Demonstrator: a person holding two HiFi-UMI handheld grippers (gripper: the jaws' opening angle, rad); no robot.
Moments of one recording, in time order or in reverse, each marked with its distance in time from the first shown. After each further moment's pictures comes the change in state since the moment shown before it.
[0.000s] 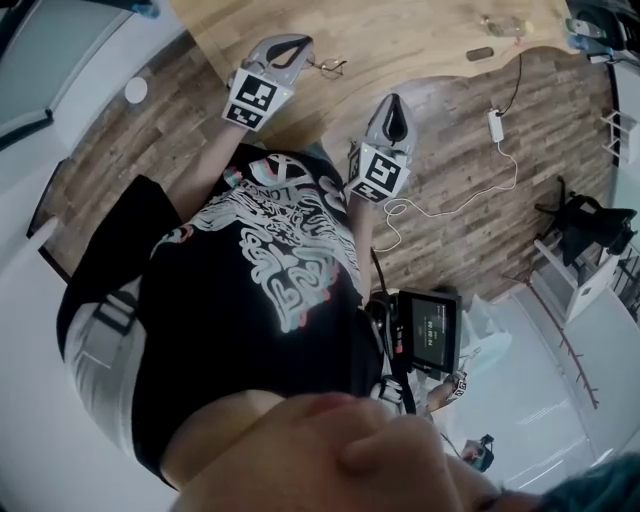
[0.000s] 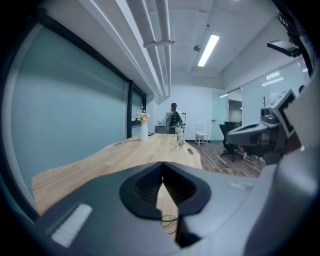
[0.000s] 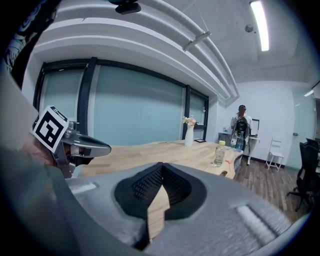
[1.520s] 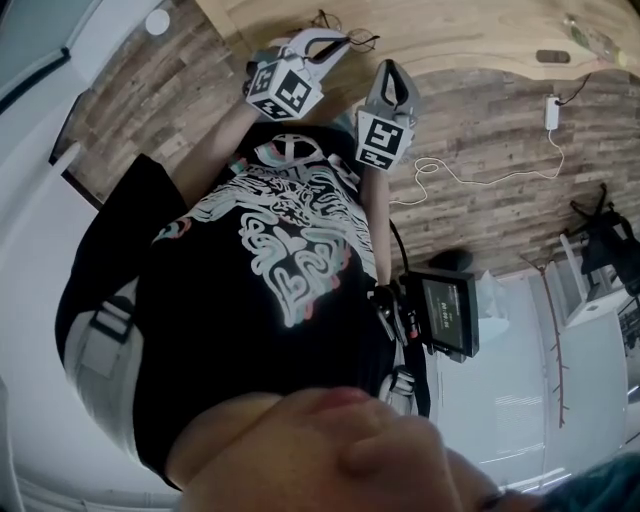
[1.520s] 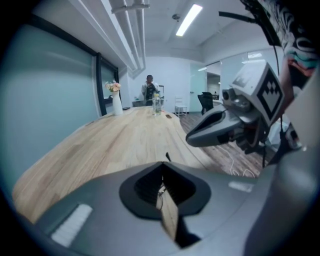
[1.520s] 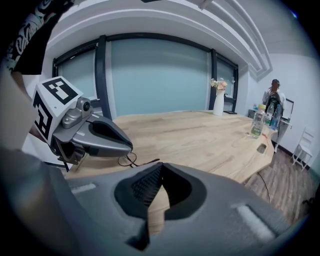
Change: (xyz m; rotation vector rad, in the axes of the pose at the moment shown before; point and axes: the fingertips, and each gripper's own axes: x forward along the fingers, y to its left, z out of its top) left arm 0.059 -0.055 -0.126 0.177 0.309 -0.196; right arm 0.088 0.054 -0.130 -0.064 0.284 0.313
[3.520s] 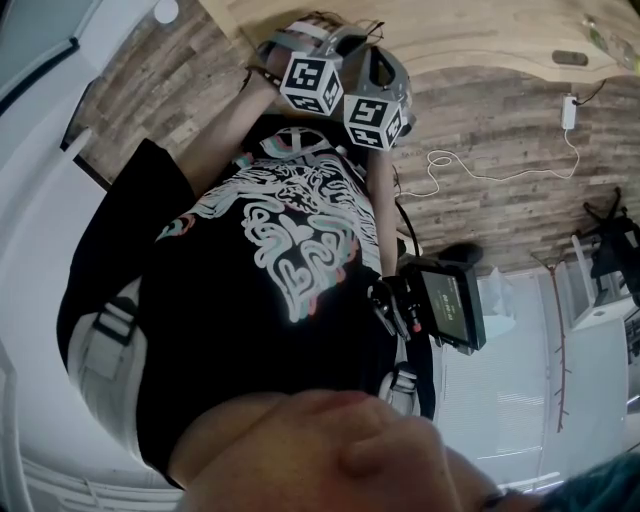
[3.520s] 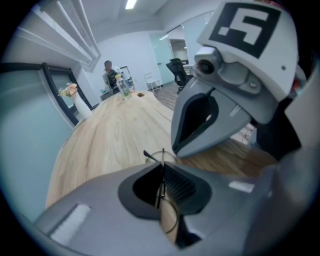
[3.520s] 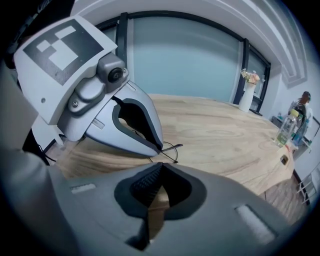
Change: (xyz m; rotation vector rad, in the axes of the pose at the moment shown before) left arm 0.024 -0.027 -0.015 0.459 0.255 -0.086; right arm 0.020 0.047 -0.029 -0.238 0.170 0.142
